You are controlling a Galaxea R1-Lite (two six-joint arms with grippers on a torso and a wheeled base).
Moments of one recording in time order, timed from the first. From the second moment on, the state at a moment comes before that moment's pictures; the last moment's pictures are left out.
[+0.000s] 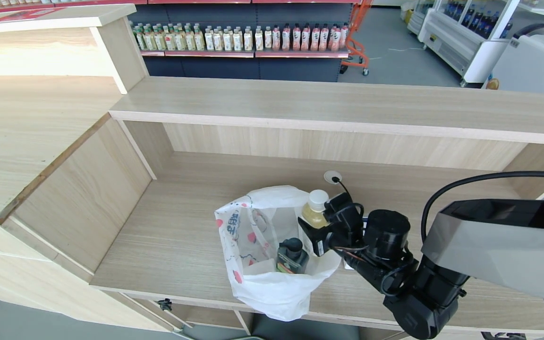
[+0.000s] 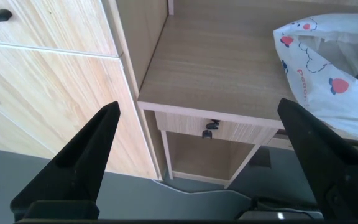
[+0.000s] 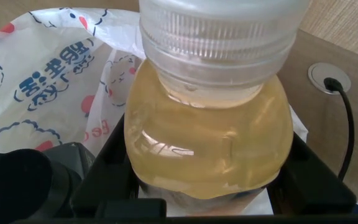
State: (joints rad) left arm 0.00 0.00 0.00 0.00 0.05 -0.01; right arm 0.59 2.28 -0.72 -1.57 -0.05 -0.23
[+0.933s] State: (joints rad) left arm 0.00 0.00 0.00 0.00 0.05 -0.01; right arm 0.58 2.30 -0.74 -1.57 0.02 -0.22
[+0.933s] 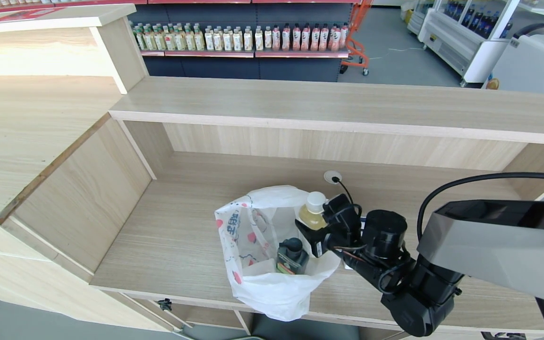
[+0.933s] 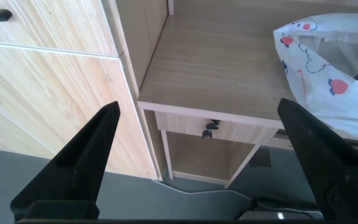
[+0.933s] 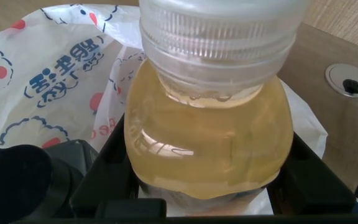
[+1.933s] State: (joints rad) left arm 0.00 0.00 0.00 0.00 0.05 -0.01; right arm 0.57 2.27 -0.76 -1.57 0.01 -0.20
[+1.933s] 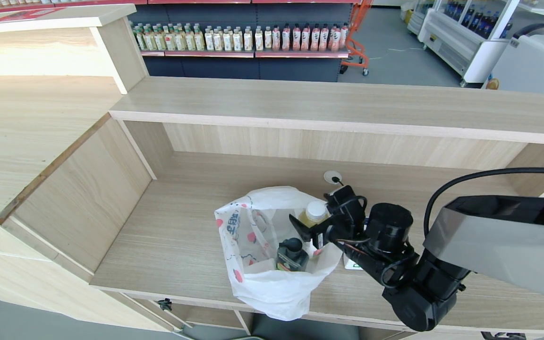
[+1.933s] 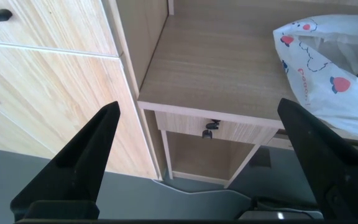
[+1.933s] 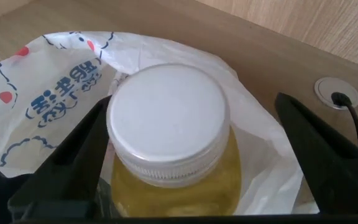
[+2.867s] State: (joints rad) left arm 0.00 0.00 0.00 0.00 0.05 -0.01; right arm 0.57 1.42 -0.53 -0.91 -0.02 -0.19
